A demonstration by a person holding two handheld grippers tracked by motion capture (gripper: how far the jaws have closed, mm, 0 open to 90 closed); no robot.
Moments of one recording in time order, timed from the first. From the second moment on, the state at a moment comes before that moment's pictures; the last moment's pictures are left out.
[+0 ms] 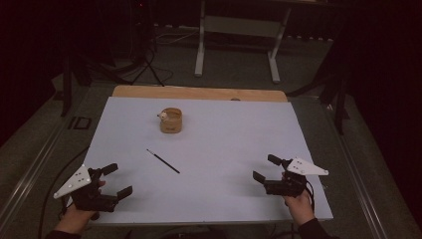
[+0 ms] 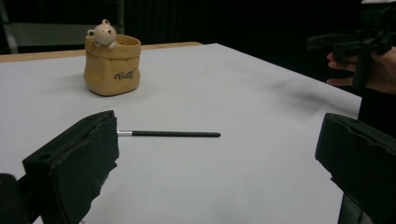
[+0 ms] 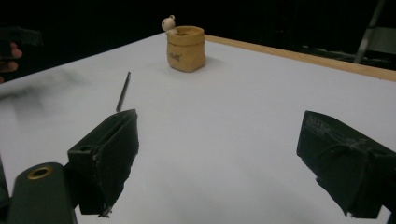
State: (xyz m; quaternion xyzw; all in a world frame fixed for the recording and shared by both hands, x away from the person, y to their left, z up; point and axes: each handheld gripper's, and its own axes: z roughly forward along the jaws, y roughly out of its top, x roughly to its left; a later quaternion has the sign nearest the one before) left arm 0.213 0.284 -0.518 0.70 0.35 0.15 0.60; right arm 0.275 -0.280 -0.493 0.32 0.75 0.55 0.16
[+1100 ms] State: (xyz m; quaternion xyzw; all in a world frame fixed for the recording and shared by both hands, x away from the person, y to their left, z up) left arm 0.237 0.286 -0.479 0.75 0.34 0.12 0.56; right arm 0.274 -0.277 -0.491 0.31 0.75 0.56 0.16
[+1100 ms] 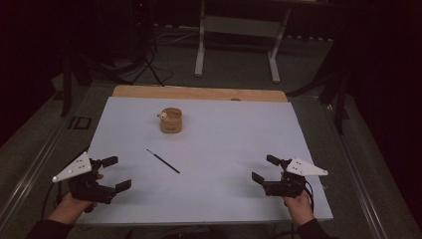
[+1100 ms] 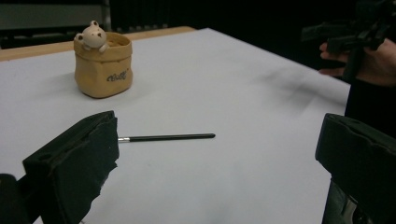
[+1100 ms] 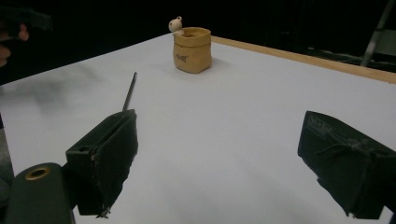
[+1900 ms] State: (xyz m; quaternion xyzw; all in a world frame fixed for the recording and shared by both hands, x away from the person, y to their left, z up) left arm 0.305 0.260 -0.452 0.88 0.18 0.08 0.43; right arm 0.275 -0.272 -0.493 0.30 0.76 0.55 0.15
